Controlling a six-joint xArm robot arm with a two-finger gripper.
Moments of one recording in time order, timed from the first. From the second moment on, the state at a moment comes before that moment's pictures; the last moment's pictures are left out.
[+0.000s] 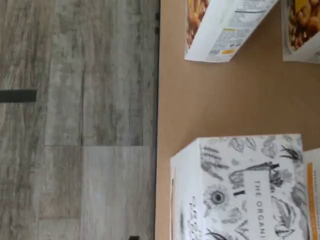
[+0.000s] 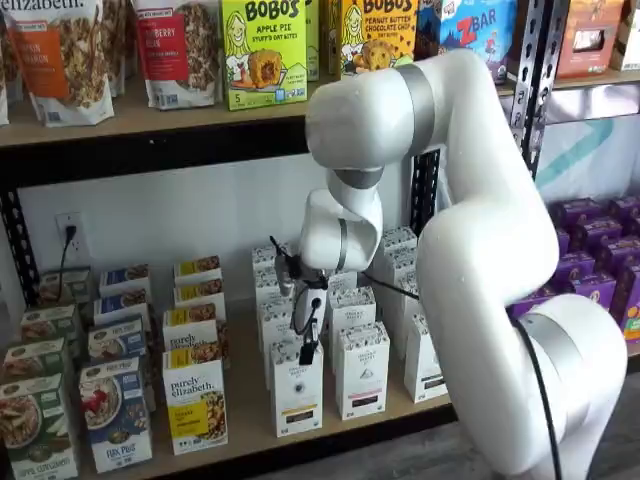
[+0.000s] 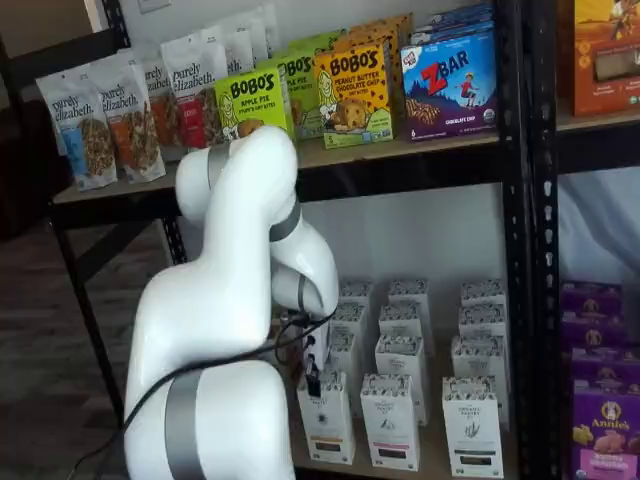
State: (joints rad) arm 0.24 0.91 -1.39 0.39 0.40 -1.67
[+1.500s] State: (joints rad) arm 0.23 1.10 -1.61 0.07 0.48 -1.40
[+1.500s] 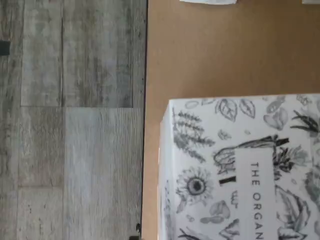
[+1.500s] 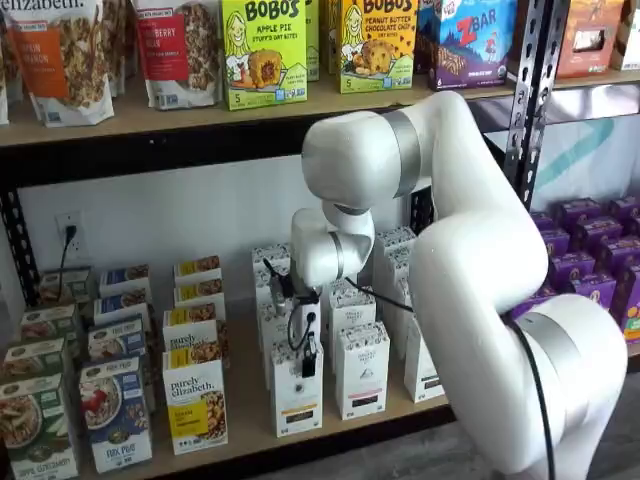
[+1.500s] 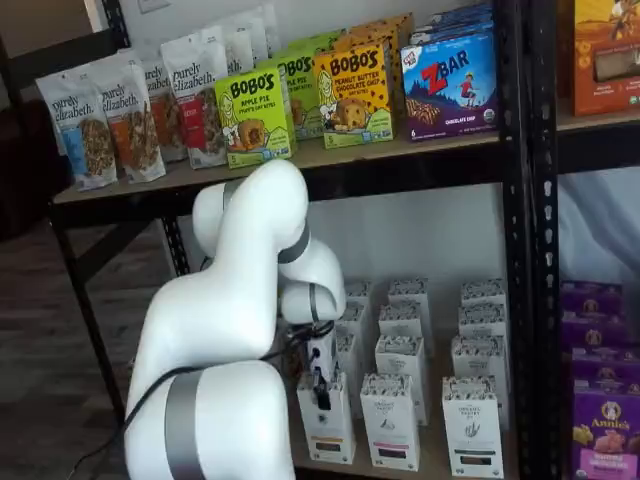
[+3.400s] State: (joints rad) arm 0.22 1.12 -1.64 0.11 0.51 -1.44
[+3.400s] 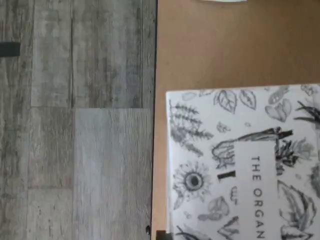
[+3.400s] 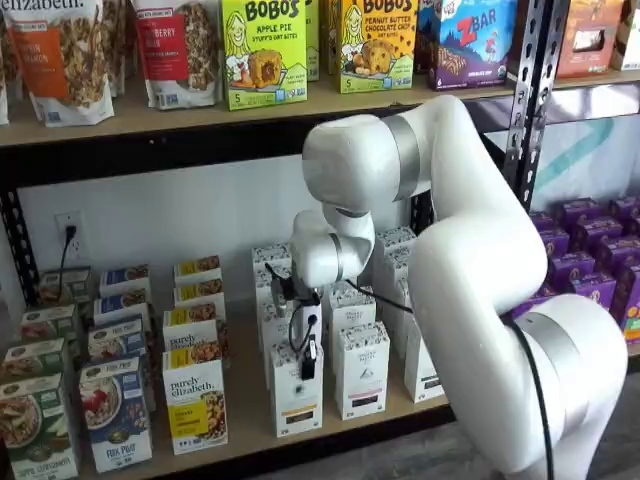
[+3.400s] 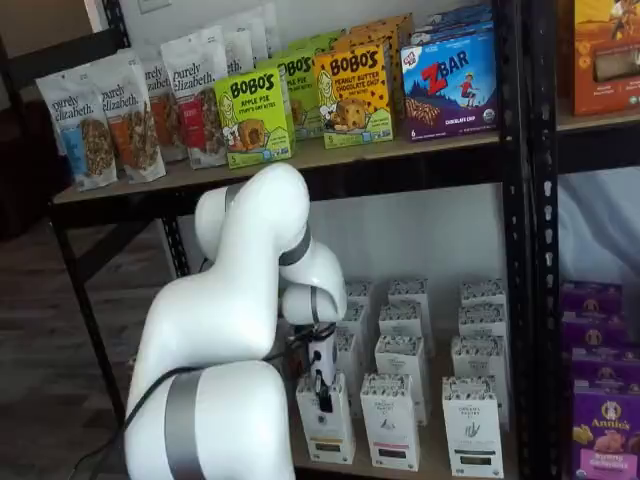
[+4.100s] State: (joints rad) arm 0.24 1.12 -1.63 0.09 0.49 -1.41
